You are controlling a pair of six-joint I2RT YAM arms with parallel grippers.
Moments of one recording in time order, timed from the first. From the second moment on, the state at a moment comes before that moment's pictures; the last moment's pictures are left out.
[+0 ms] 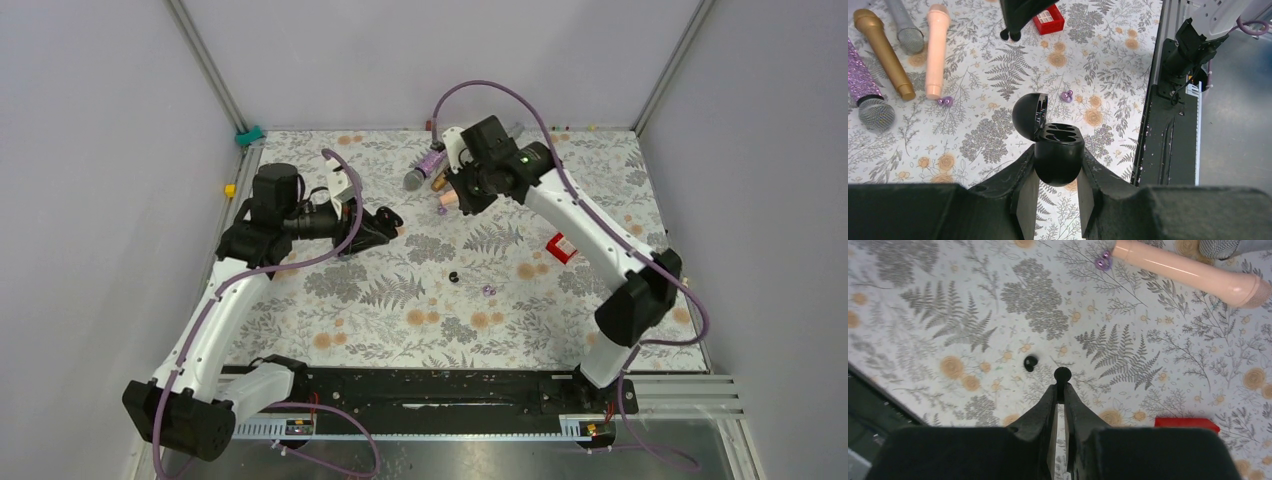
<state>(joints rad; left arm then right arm) -0.26 1.05 1.10 -0.54 0.99 0.29 0.64 1.76 1.79 -0.98 -0.03 -0.14</state>
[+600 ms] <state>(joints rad) -0.37 1.18 1.10 -0.53 1.05 0.28 0.61 1.34 1.62 -0.73 -0.59 0.06</state>
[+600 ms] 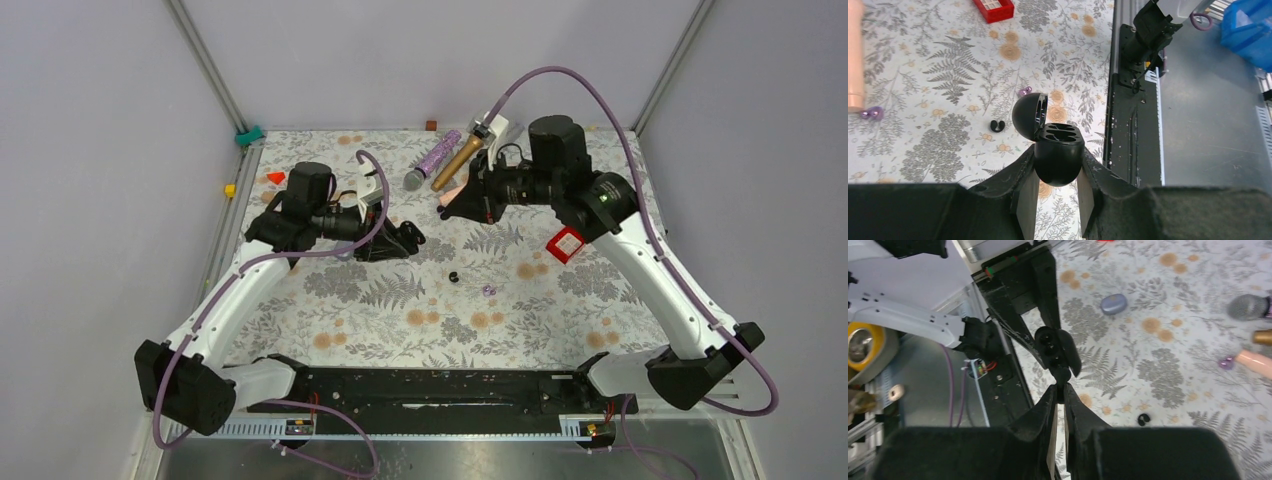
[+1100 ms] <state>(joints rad) -0.40 1.24 1.10 -0.56 1.17 0.27 0.61 1.40 1.47 -0.54 -0.82 0.20</state>
